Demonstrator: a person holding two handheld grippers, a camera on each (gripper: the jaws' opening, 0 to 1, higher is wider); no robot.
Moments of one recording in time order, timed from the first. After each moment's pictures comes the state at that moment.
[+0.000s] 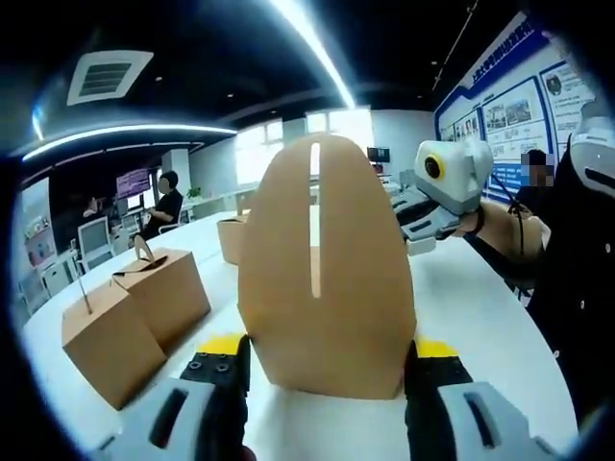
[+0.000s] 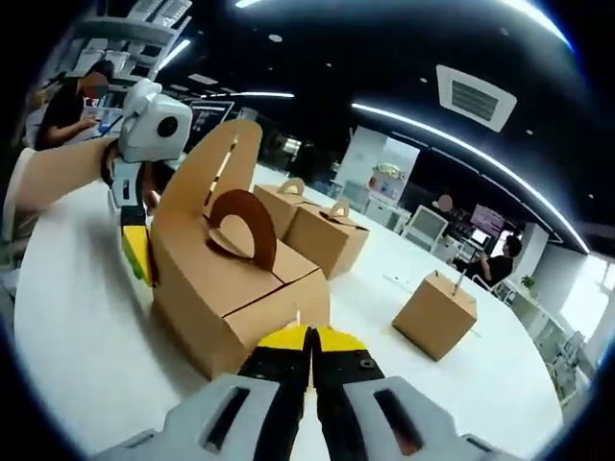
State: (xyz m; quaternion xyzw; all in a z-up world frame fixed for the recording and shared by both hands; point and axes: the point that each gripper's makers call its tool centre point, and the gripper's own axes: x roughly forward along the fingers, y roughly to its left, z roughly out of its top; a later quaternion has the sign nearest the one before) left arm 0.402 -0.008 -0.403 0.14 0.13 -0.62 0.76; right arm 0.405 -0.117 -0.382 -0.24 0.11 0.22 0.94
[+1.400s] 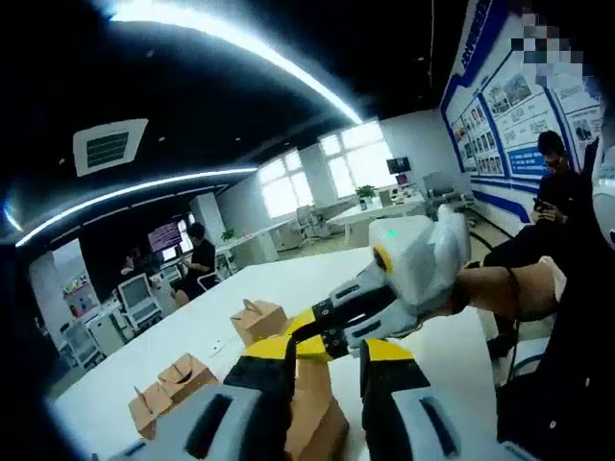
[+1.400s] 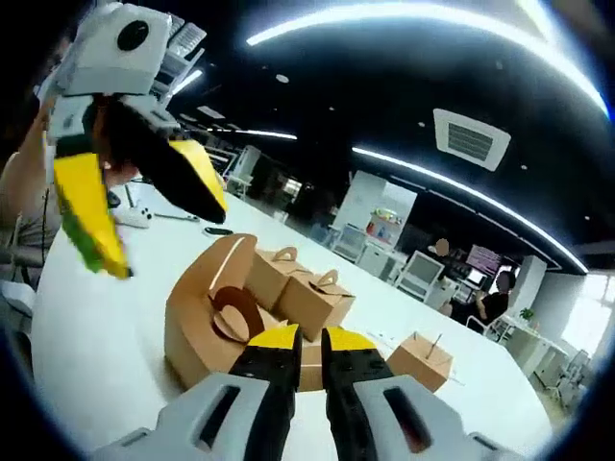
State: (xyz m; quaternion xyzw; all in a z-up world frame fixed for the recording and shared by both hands) left arm 0.338 -0.061 -0.267 0.17 0.05 -0.49 0.85; right arm 0.390 -0.104 -0.302 -0.23 0.01 0.24 0.94
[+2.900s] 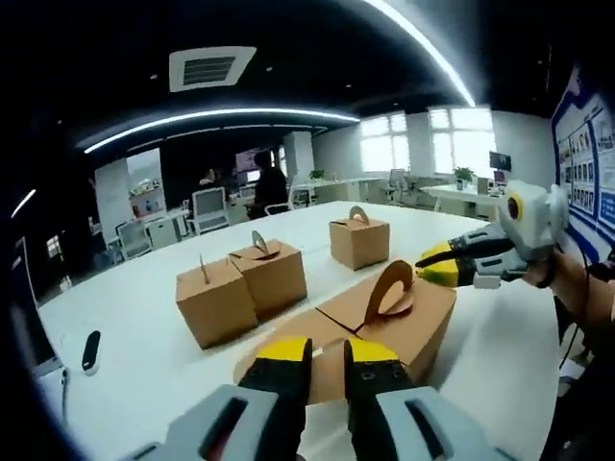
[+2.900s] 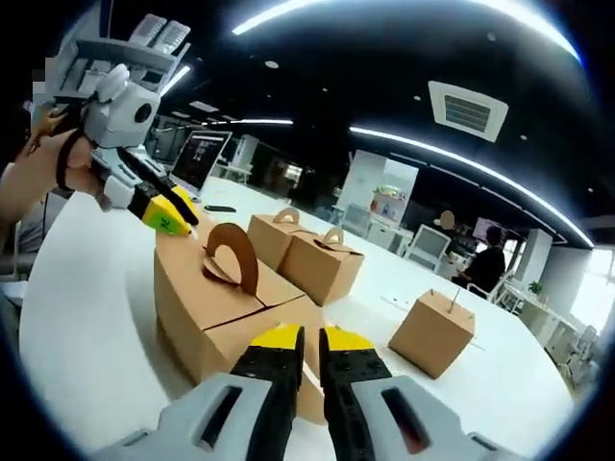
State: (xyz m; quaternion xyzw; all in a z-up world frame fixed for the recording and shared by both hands) left arm 0.406 0.040 -0.350 0.10 0.16 -0.35 0.92; right arm 0.408 -0.122 -0.359 -0.20 0.06 0.24 0.95
